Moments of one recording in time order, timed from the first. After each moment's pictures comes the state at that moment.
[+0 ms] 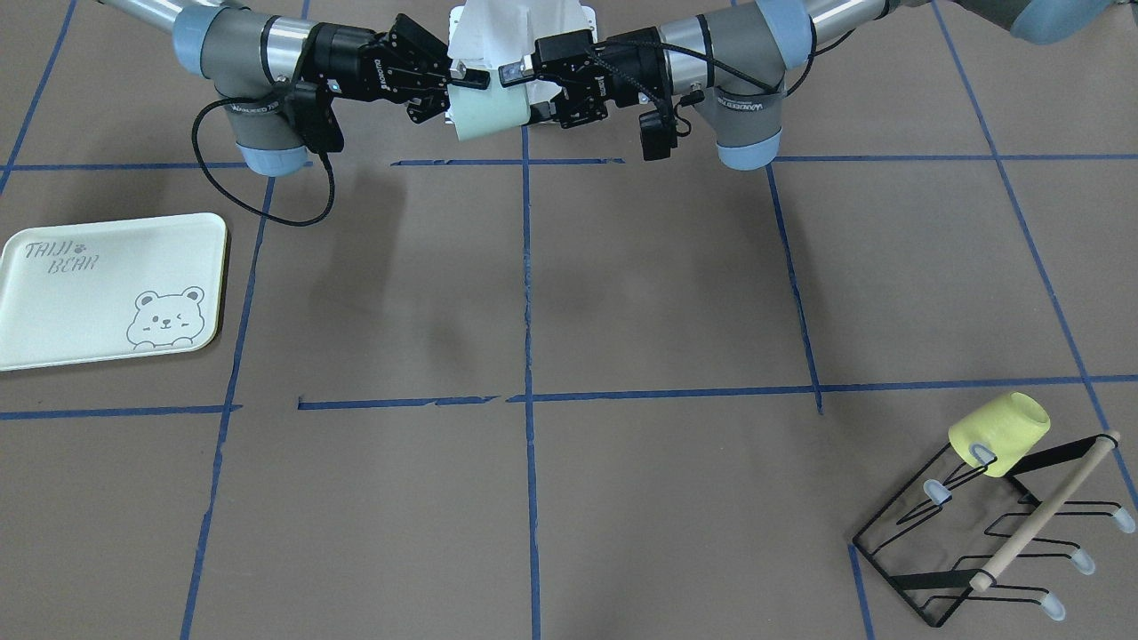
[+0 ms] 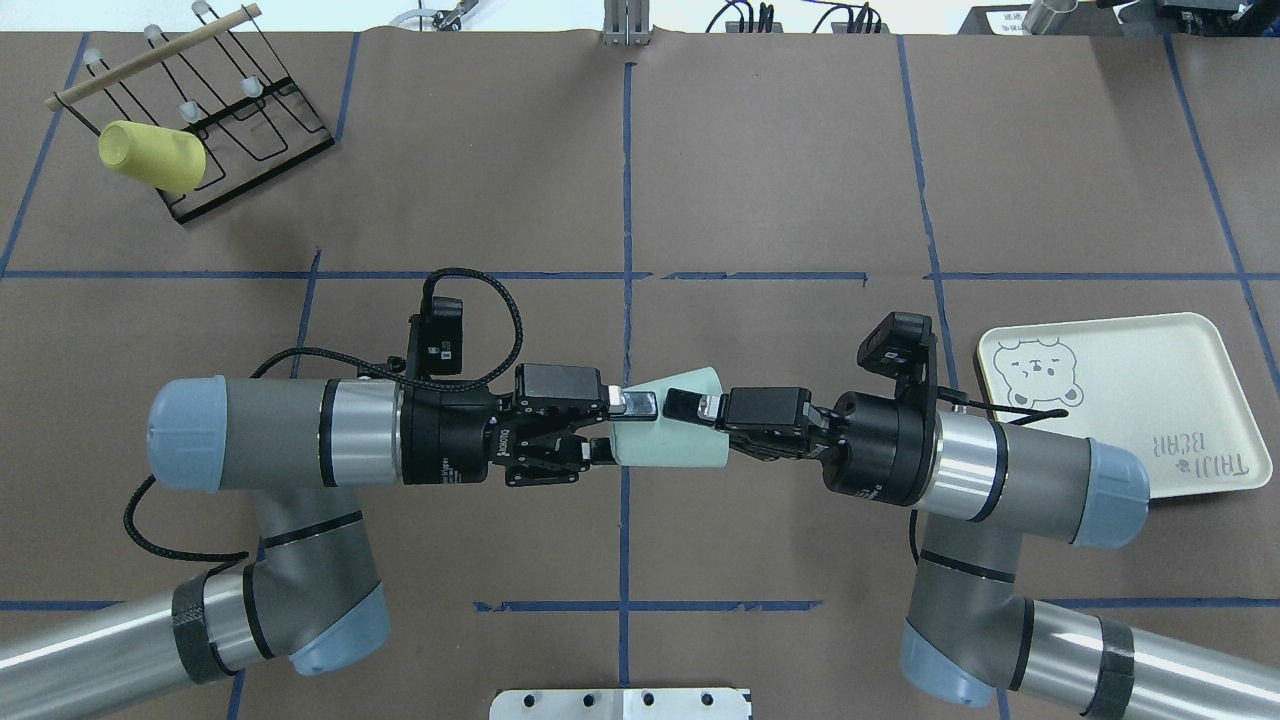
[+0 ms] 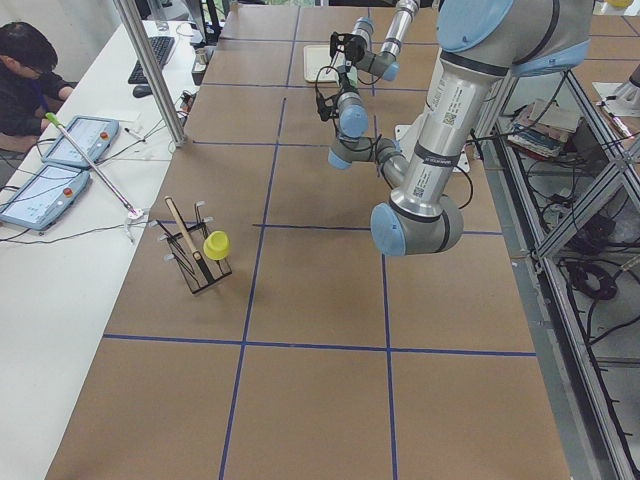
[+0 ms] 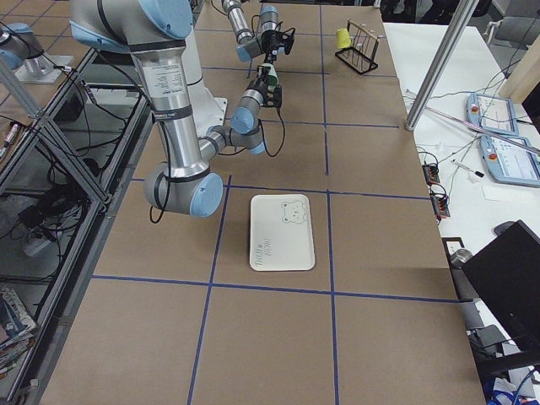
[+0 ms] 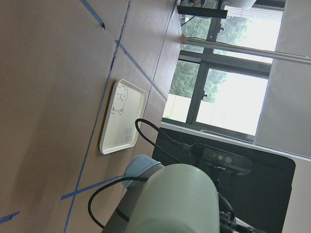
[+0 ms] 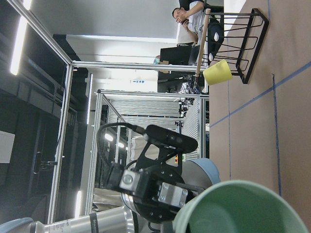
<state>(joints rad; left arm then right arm) -0.48 -2.06 -1.61 -3.20 -1.84 -2.08 0.37 -1.24 1.64 0.36 1.60 1.78</state>
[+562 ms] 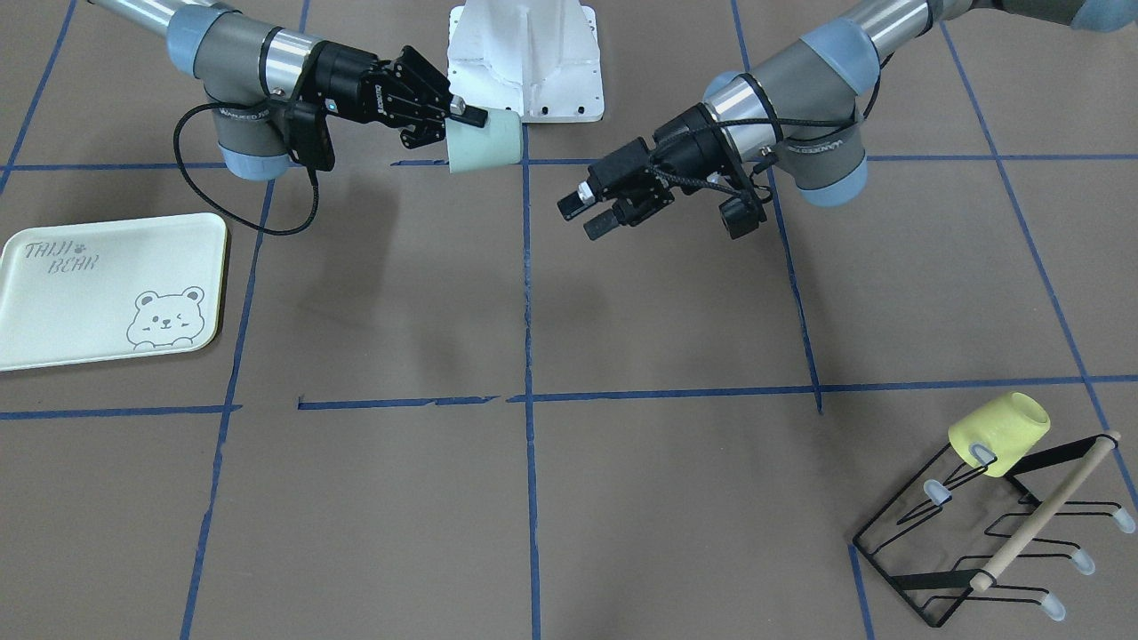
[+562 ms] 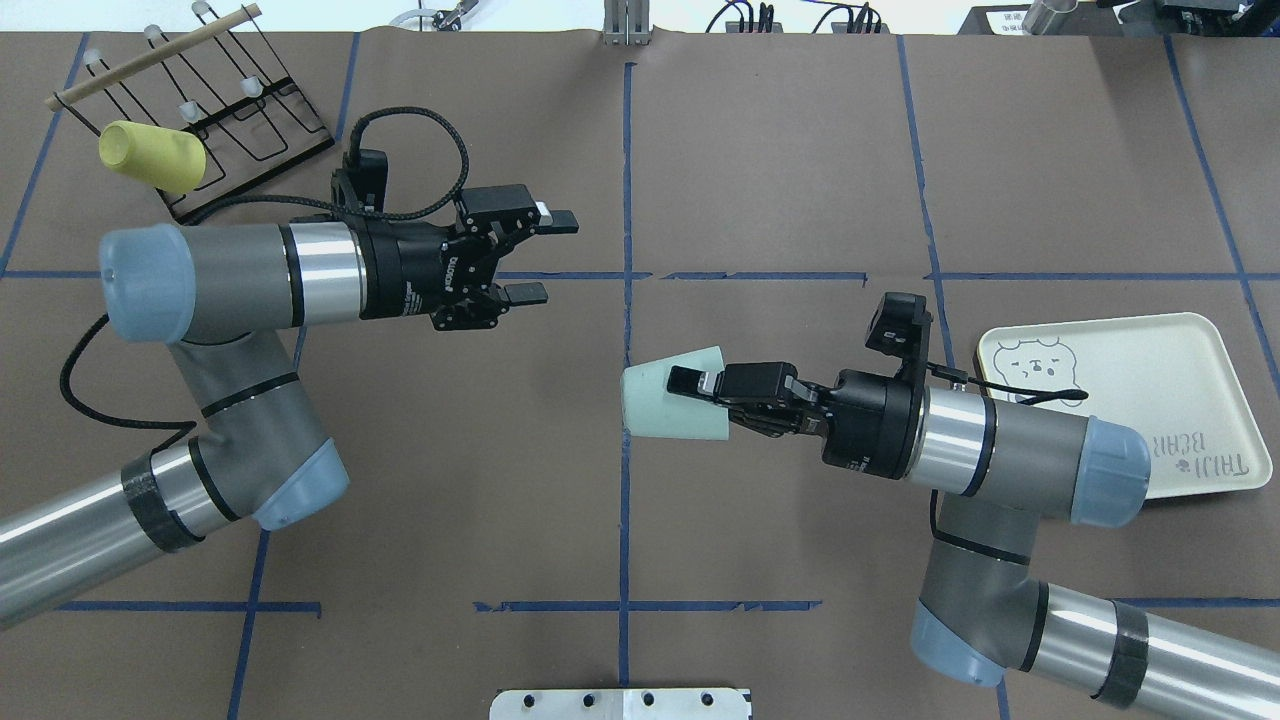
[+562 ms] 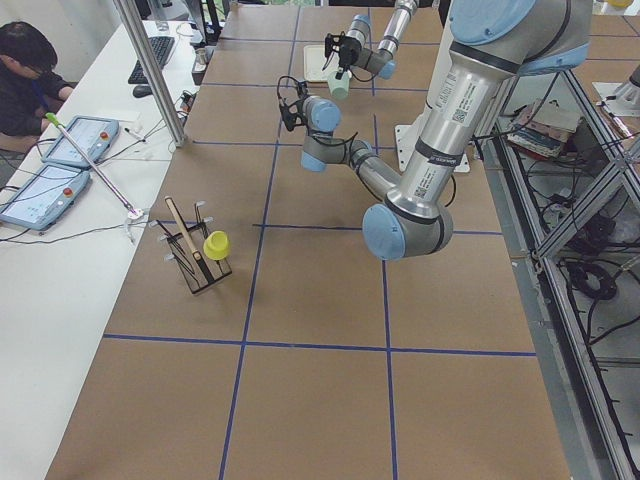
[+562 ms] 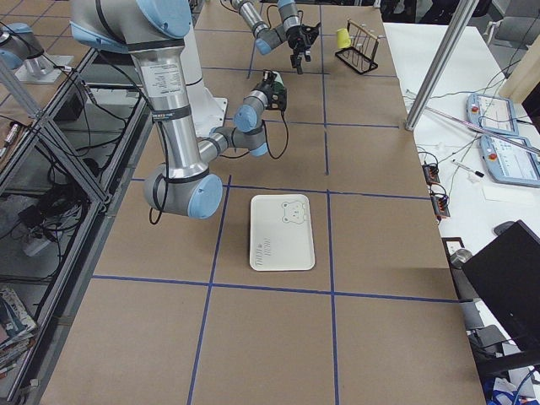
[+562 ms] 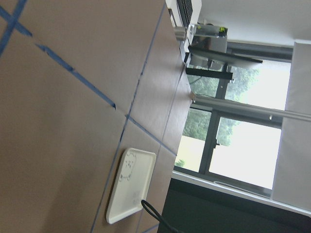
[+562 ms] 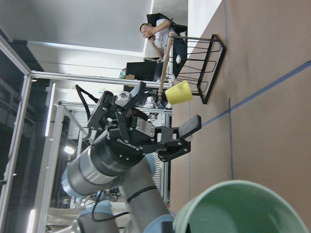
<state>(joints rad) -0.67 -2.07 -1.57 -2.86 -1.86 -2.00 0.43 -1.25 1.64 0.15 1.63 1.77</state>
